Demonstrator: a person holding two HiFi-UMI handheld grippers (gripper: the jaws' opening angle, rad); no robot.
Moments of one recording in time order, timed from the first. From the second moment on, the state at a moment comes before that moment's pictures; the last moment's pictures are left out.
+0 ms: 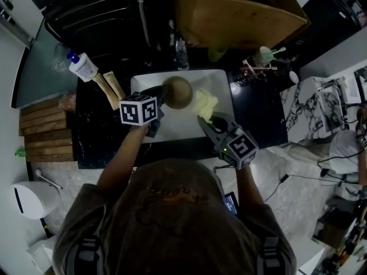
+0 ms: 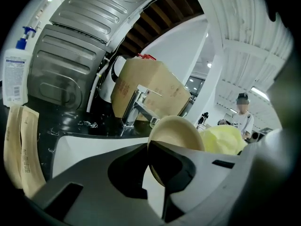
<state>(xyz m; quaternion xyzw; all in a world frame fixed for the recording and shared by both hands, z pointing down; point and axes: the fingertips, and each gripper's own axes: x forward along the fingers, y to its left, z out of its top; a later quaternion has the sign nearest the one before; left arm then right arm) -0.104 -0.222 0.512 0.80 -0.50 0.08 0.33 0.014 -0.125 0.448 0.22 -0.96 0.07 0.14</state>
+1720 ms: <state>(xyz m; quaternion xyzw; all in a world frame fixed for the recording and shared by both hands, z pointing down) -0.043 -0.207 0.491 0.84 -0.48 0.13 0.22 -0.020 -0.171 0.453 0.29 -0.94 0.15 0.13</state>
